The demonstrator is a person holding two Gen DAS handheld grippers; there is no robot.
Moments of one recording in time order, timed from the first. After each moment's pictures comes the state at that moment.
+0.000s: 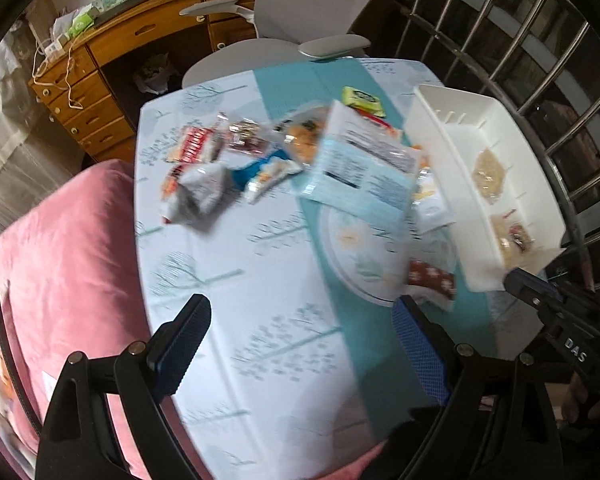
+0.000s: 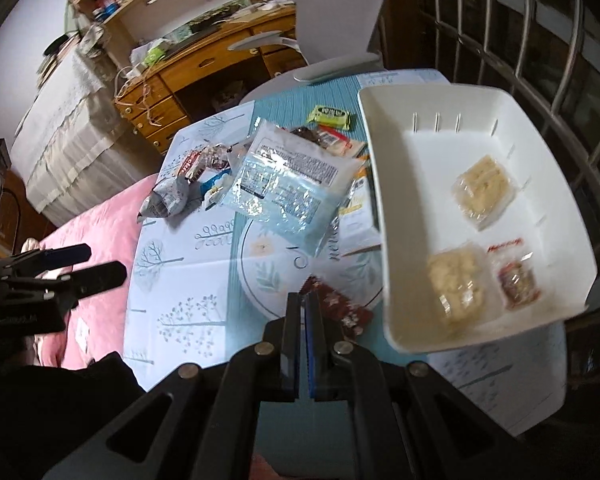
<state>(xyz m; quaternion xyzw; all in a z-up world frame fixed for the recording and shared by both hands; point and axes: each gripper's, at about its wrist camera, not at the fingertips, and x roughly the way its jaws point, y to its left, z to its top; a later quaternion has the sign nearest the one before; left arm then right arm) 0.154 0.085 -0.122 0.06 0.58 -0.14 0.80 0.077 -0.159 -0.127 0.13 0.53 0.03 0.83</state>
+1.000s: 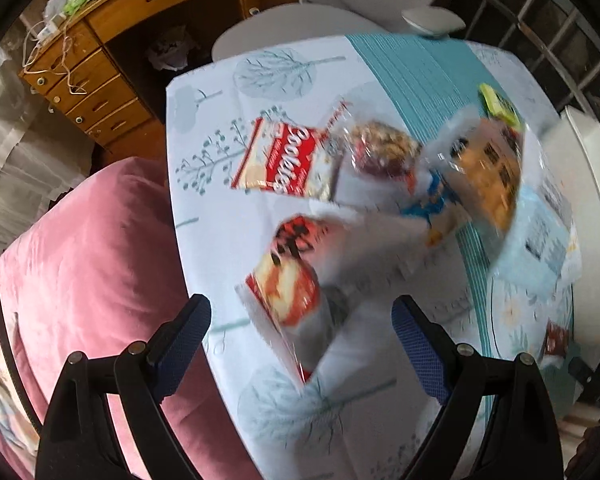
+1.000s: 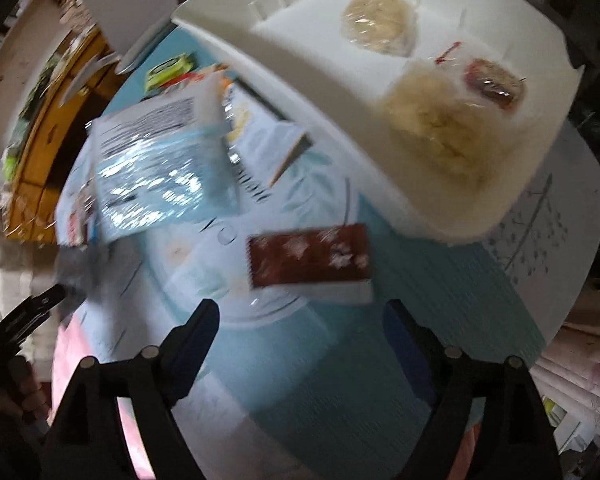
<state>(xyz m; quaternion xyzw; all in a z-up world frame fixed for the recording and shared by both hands) 0.314 0.162 -0.235 0.08 0.62 -0.11 0.78 0.087 -0.158 -0.229 0.32 0.57 -0.22 0.72</state>
